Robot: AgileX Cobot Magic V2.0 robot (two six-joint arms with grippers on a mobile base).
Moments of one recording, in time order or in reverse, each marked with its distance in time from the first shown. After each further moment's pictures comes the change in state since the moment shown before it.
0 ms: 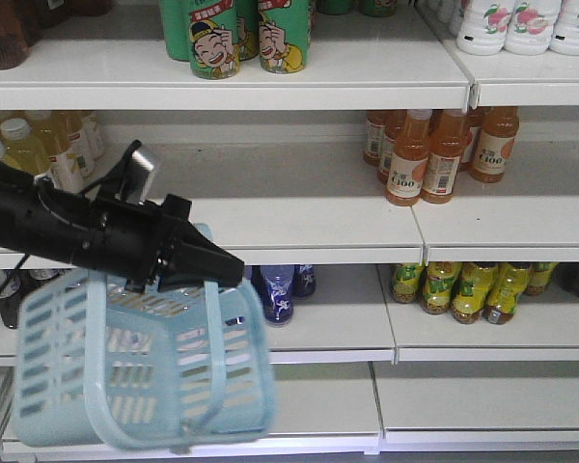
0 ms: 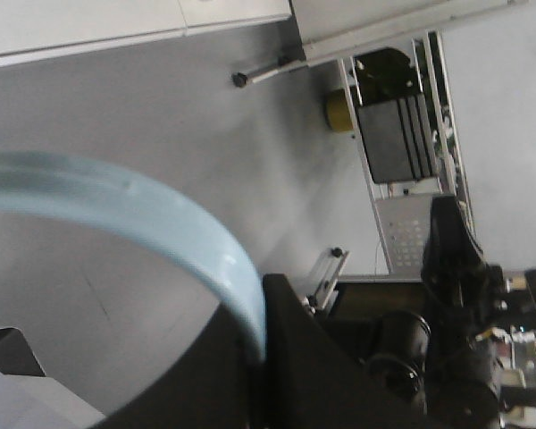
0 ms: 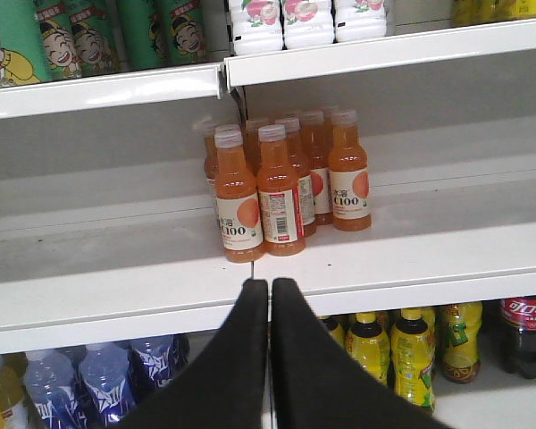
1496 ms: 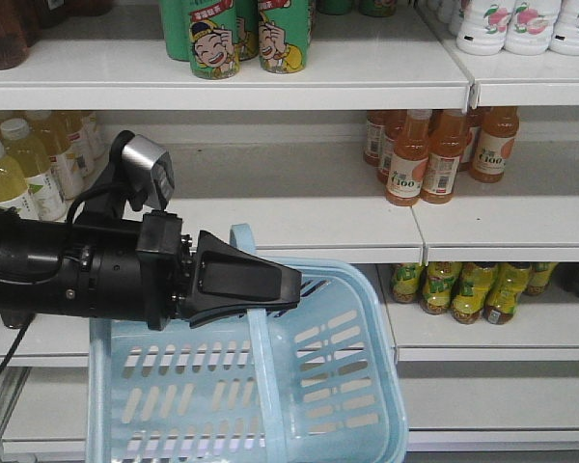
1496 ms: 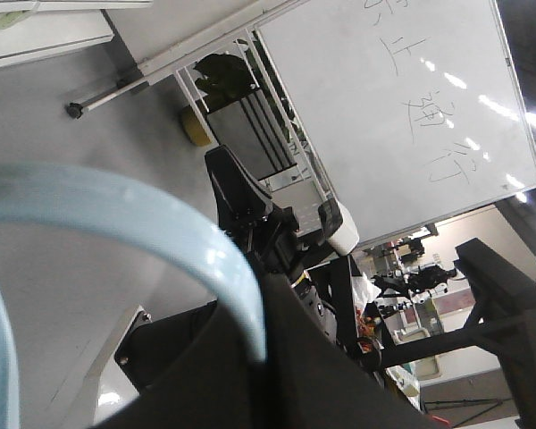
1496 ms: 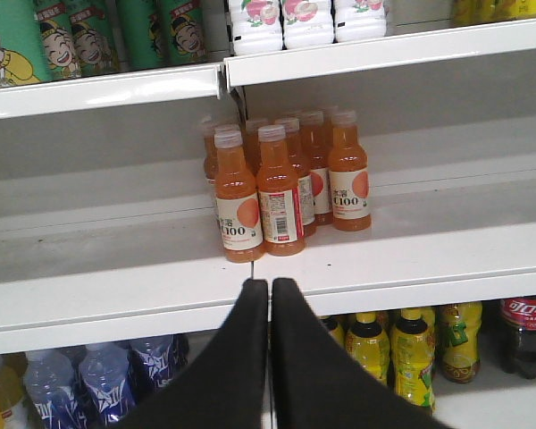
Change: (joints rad) left arm -0.173 -0.259 0.188 -0.322 -0.002 0.142; right arm 0.000 0.000 0.000 0.000 0.000 0.000
